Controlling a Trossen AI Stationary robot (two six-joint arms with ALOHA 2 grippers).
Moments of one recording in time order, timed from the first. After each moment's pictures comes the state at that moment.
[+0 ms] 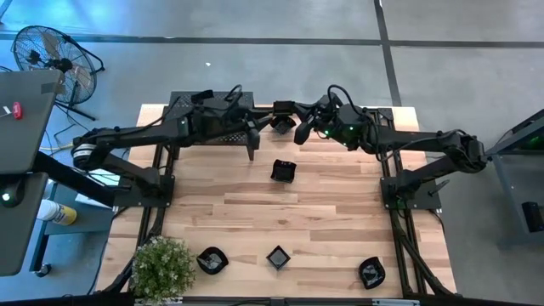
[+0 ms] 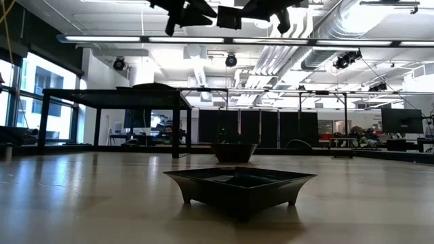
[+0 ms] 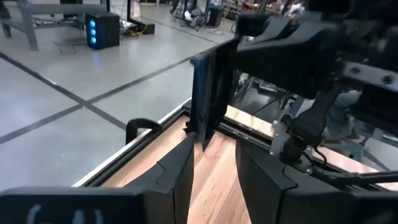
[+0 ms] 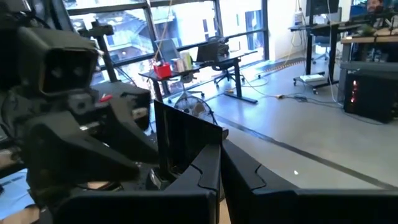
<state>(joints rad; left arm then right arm) 0.25 1.30 1.15 0.01 -0.17 -0.24 -0.21 1.32 1.06 0.24 0.41 0.20</state>
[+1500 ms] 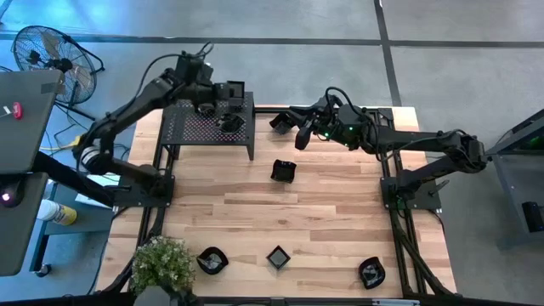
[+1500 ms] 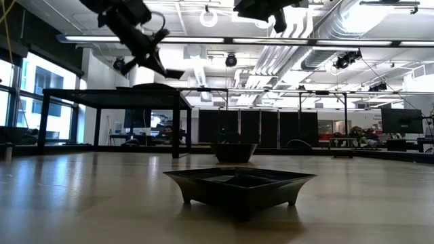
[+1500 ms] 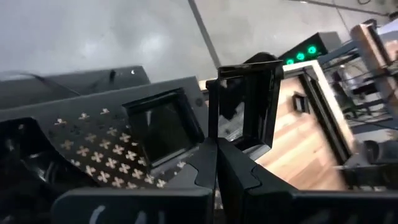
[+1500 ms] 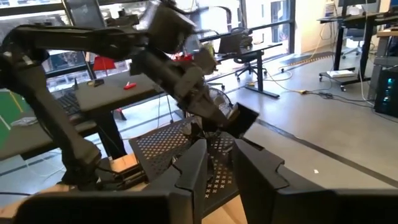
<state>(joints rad) 0.91 1.34 1.22 -0.54 0.25 -0.53 -0.21 1.32 1.06 0.22 0.30 0.20</state>
